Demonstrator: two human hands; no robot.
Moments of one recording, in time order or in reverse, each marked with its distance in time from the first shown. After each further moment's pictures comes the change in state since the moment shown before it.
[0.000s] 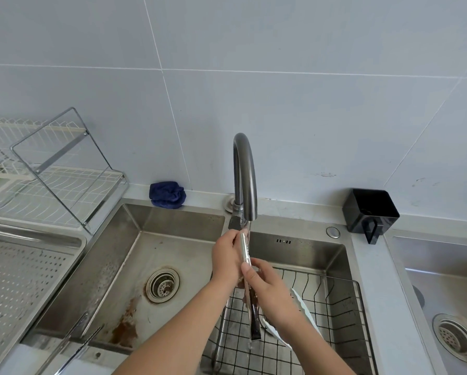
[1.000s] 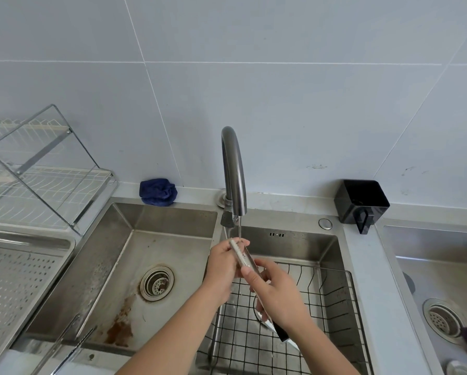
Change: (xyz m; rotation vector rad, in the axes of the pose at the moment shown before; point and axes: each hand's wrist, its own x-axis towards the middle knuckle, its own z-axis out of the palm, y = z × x) left_hand -0.025 -0.004 -0.005 -0.392 -0.210 -0.319; right_hand -0.016 0.002 -0.023 -0.290 0.104 -0.049
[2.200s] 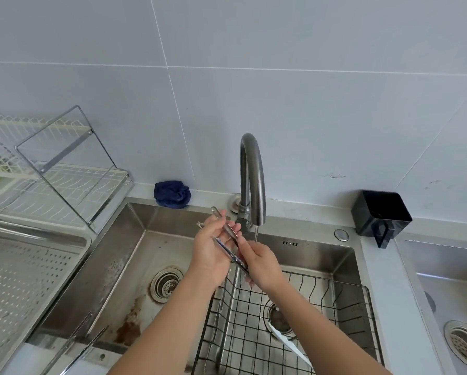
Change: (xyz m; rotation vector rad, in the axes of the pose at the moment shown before) left_hand 0.008 0.059 -0.032 -0.626 -0.017 0.027; right_hand 0.080 -0.030 0.039 -0.027 -0.092 -0.104
